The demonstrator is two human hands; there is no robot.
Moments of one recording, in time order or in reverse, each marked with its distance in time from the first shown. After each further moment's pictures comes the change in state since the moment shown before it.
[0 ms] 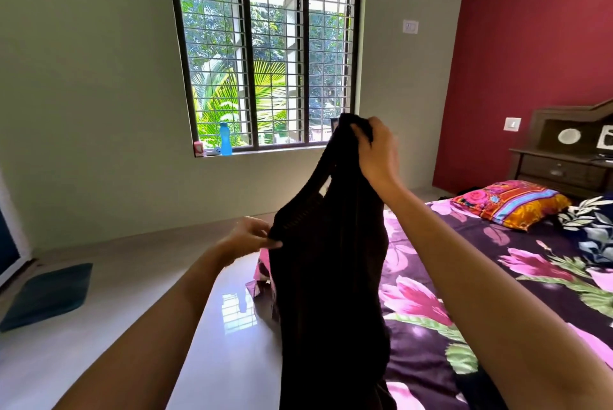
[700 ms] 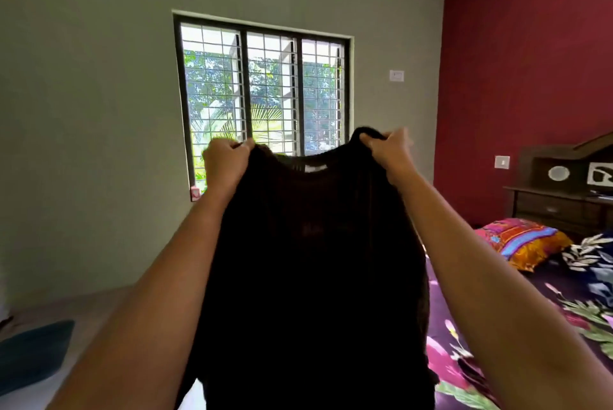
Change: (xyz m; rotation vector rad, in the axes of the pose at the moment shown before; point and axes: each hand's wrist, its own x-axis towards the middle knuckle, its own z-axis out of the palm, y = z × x) left_hand 0.037 0.177 -0.099 -0.036 0.900 0.123; right_hand 0.096 -0.034 -0.031 0.059 0.005 0.263
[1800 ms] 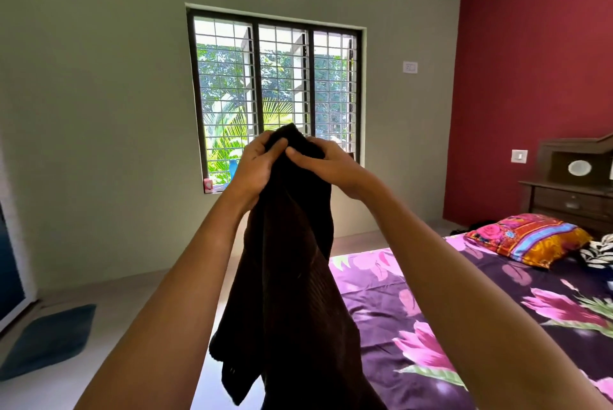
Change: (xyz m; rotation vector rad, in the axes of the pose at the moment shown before) left_hand -0.041 -0.007 -0.001 -0.656 -0.432 0.061; right_hand -0.074 -0.026 0.062 0.179 -0.719 -0.227
